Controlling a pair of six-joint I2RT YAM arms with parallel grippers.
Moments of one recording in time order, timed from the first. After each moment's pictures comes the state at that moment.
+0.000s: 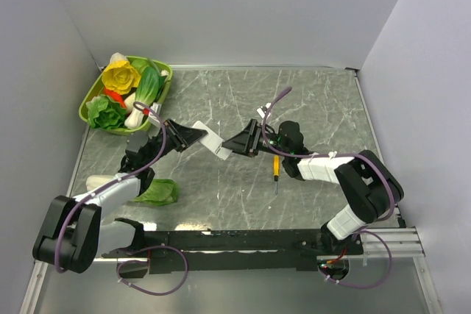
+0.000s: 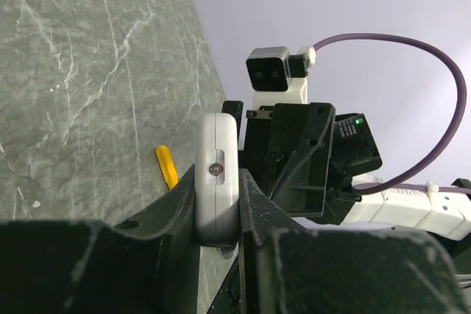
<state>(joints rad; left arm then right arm) -0.28 1.18 0.40 0.83 0.55 -1.12 0.55 1.55 0.60 0.89 -0.67 1.14</state>
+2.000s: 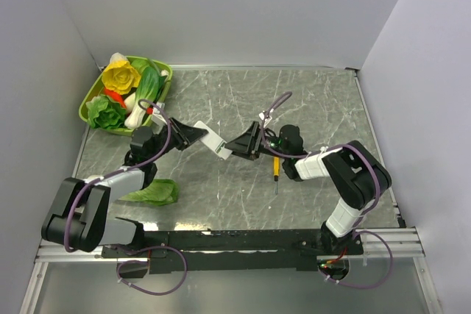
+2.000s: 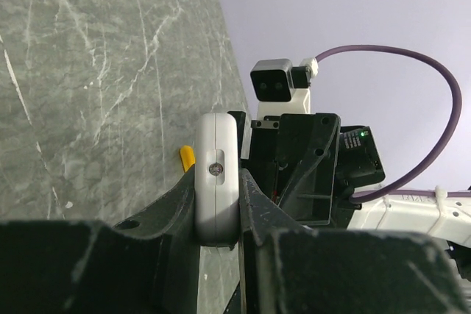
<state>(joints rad) -0.26 1.32 0.43 0.86 0.56 -1.10 0.51 1.68 0.56 1.05 -0.70 1.21</state>
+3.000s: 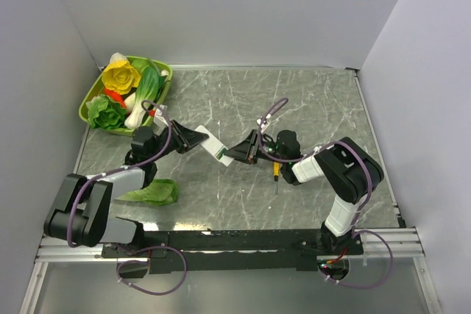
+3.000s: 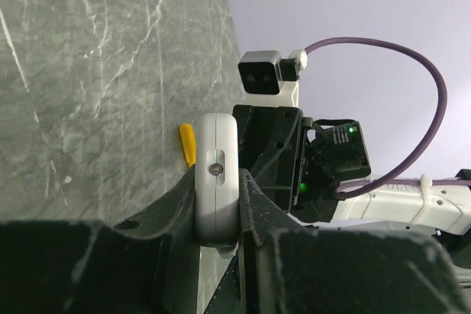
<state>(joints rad) -0.24 1.36 0.43 0.85 0.63 -1.13 0.53 1.75 0.54 1.12 -0.68 1.24</state>
